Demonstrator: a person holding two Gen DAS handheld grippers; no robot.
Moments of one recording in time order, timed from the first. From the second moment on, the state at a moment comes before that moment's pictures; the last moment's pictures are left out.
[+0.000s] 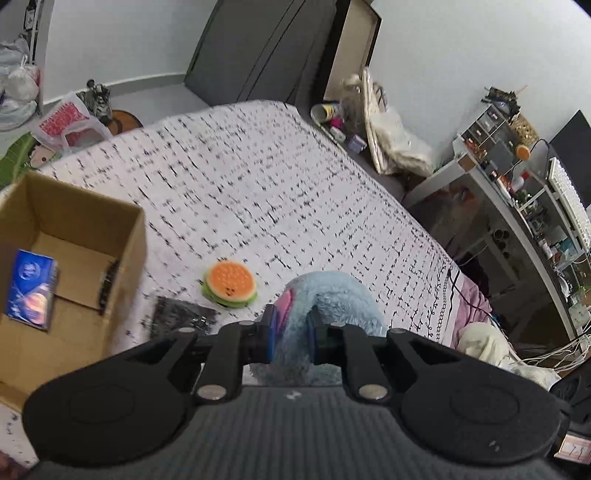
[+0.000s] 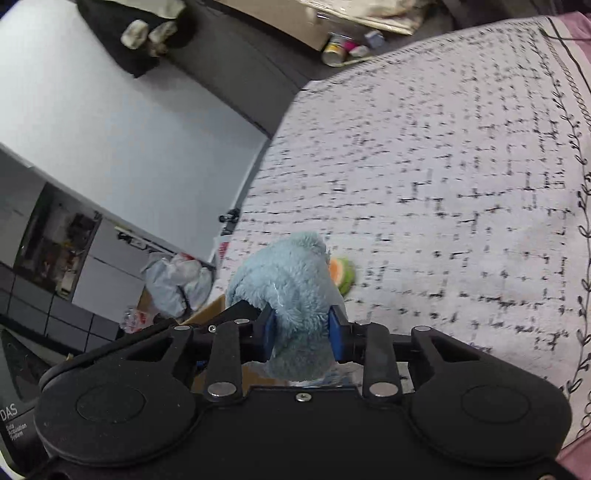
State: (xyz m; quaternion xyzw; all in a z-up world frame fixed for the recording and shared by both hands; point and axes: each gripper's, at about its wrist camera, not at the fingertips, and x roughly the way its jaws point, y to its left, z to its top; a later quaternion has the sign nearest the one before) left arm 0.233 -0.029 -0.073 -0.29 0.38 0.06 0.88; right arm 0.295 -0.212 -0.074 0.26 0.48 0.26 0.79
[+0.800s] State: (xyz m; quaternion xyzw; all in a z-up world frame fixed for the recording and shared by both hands) left arm 0.177 0.039 -0.041 -0.29 0.35 0.08 0.89; right arm 0.242 -0.141 -0.037 0.22 0.43 0.33 0.82
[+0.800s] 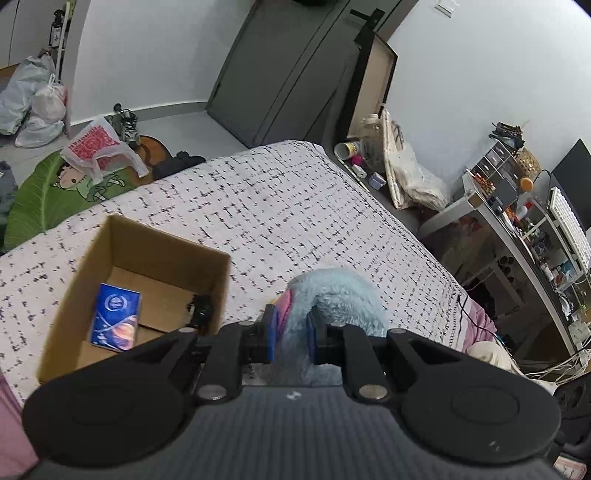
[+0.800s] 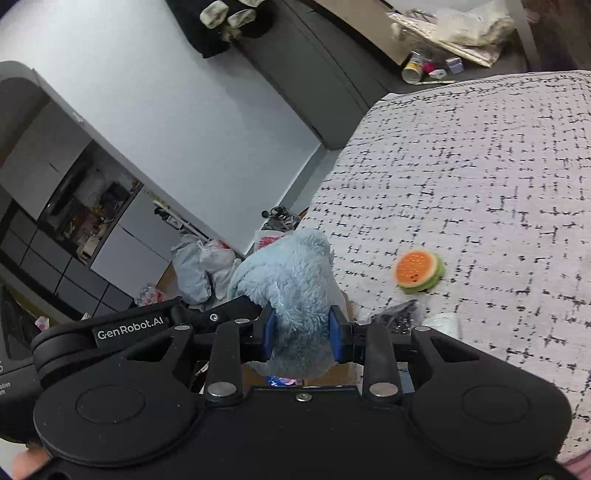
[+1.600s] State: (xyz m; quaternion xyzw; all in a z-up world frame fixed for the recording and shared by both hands) left arm 0.166 0.112 -0.075 -0.31 0.35 0.14 0.87; right arm 0.241 -0.093 -0.061 0.20 0.44 0.36 0.80
